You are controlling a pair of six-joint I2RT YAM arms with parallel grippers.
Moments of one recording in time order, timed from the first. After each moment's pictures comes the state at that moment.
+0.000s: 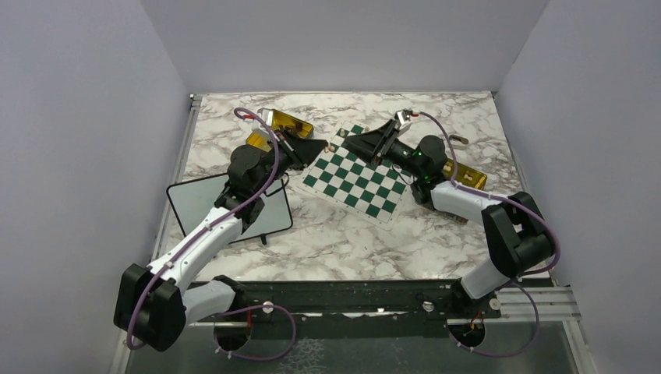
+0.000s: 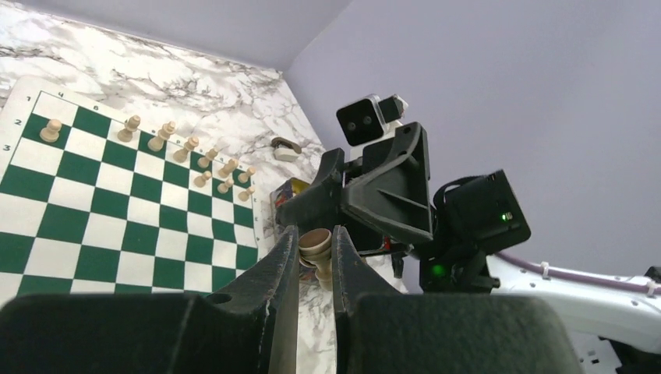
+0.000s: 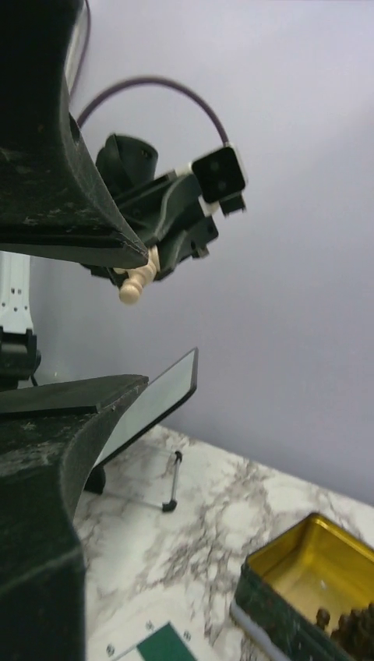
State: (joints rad) left arm -0.46 1.11 0.75 0.45 0.28 -0.82; right arm 0.44 1.58 0.81 0.92 -0.57 1.33
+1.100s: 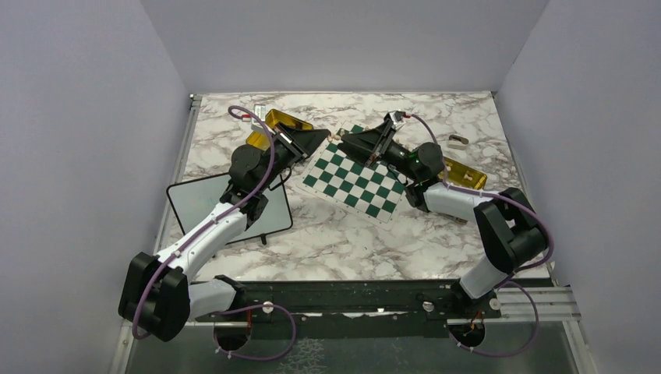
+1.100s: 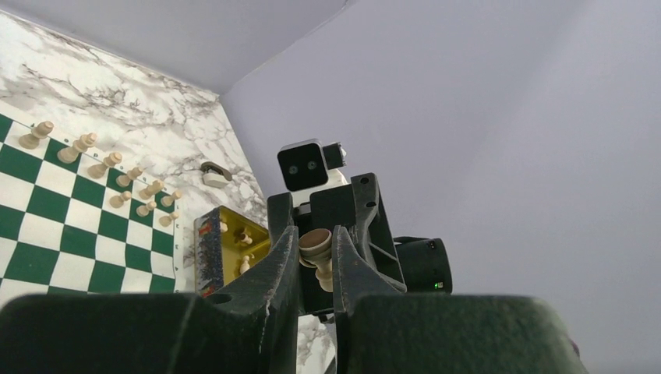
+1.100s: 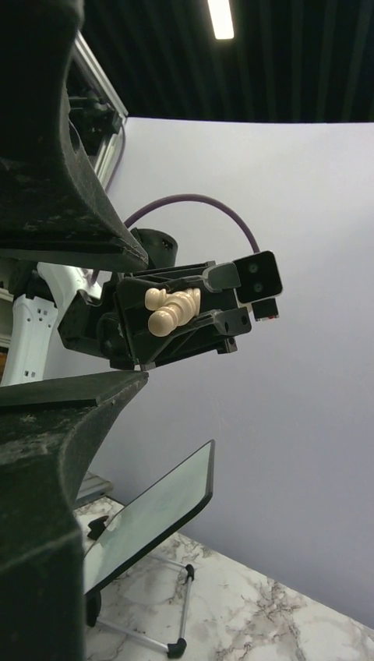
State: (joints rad) left arm -0.46 1.18 0.75 0.65 0.24 -1.08; right arm 0.50 1.63 0.81 1.19 -0.57 1.62
